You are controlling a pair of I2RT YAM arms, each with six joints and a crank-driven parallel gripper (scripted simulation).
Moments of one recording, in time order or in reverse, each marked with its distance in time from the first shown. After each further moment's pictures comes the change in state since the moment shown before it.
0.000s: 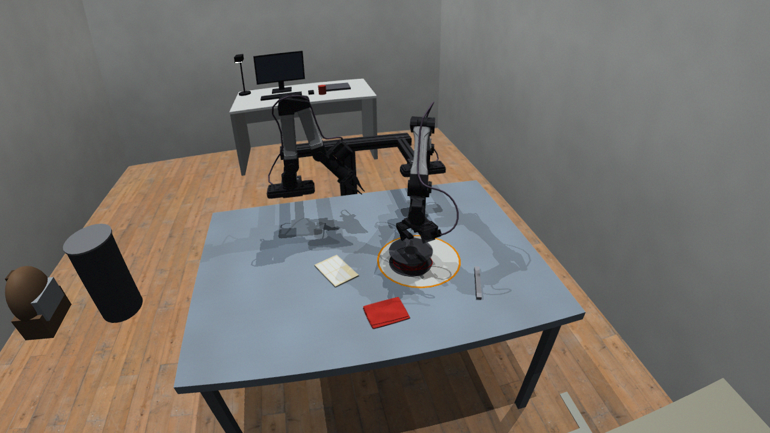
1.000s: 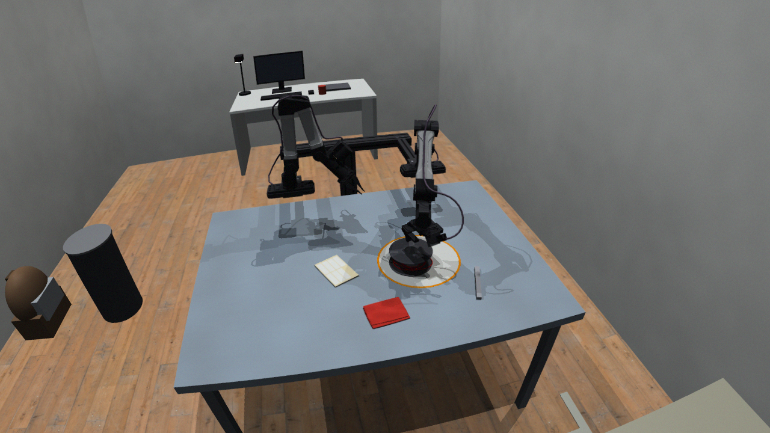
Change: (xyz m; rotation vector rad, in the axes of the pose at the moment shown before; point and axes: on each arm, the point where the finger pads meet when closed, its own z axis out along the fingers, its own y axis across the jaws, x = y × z) left arm -0.003 0.023 0.011 -0.036 0.053 0.002; right arm 0.000 0.000 0.000 0.000 0.000 0.000
